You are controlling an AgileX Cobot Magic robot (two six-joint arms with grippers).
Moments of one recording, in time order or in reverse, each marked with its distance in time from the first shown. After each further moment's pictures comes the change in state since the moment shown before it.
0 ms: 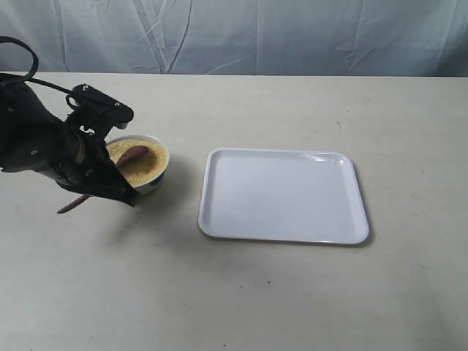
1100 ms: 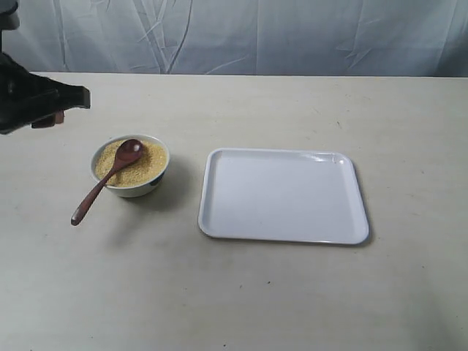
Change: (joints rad) left arm 0.120 -0.316 -0.080 -0.147 0.176 -0.276; right arm 0.000 0.000 0.000 0.000 0.000 0.001
